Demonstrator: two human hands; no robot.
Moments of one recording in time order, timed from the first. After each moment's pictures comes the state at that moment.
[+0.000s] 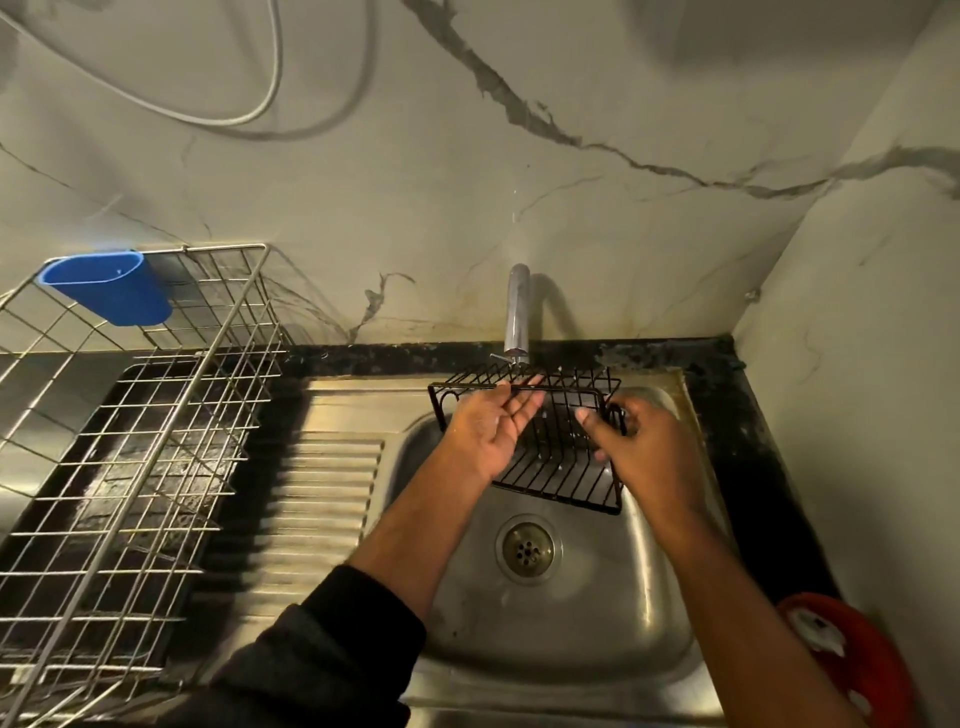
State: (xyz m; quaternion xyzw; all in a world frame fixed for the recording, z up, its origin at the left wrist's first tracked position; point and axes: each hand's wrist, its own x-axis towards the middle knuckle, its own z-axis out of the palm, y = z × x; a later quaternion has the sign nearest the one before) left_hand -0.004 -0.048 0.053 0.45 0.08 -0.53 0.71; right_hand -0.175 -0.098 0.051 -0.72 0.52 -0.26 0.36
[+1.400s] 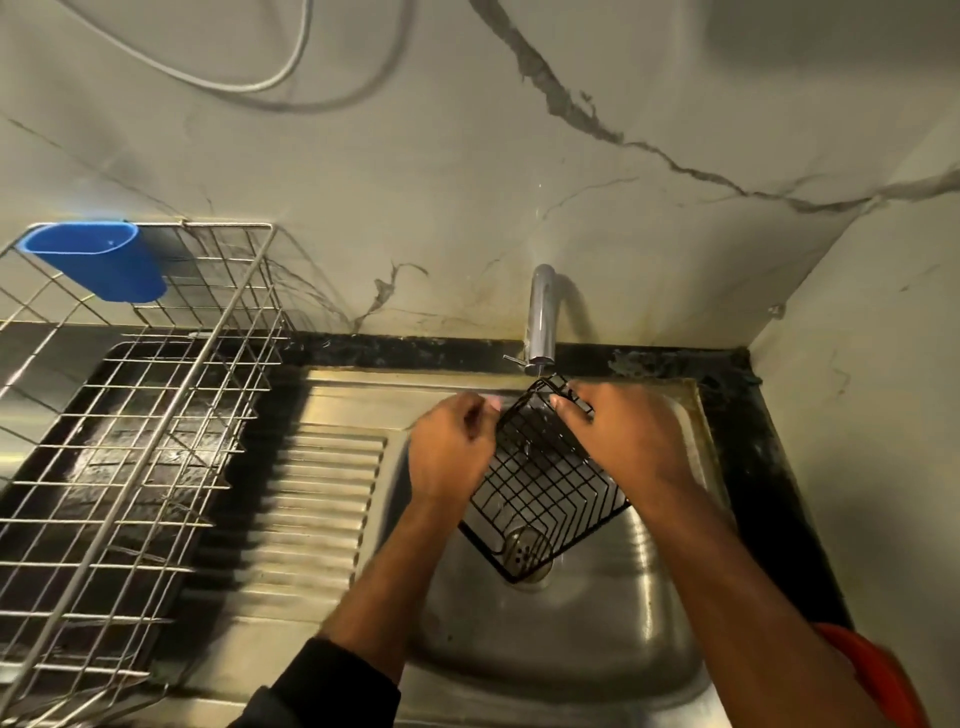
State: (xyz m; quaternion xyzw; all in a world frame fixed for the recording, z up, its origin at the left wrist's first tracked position) left_hand 0.025 0.004 0.029 0.85 -0.36 -0.10 0.38; right_hand -0.120 -0.109 0.088 -0.89 0.44 -0.07 0.13
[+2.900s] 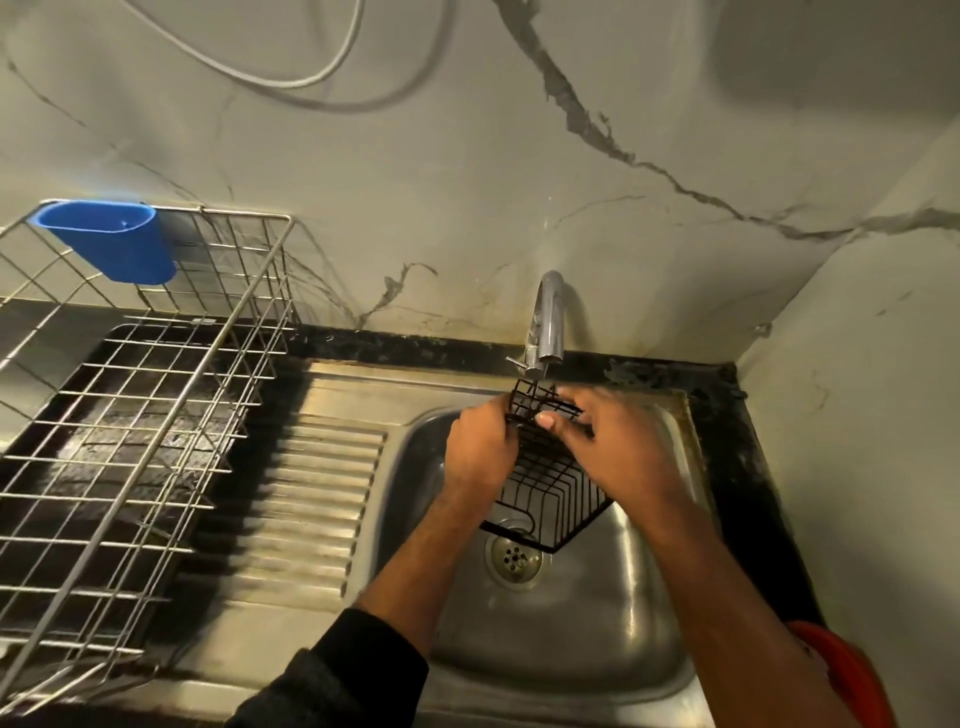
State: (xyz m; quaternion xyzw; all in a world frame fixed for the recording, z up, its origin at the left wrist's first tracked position) left_hand 0.007 -0.012 0.033 0.85 -0.40 -0.15 0.31; right_hand -0.126 -0.082 0.094 -0.88 0.41 -0.11 0.23
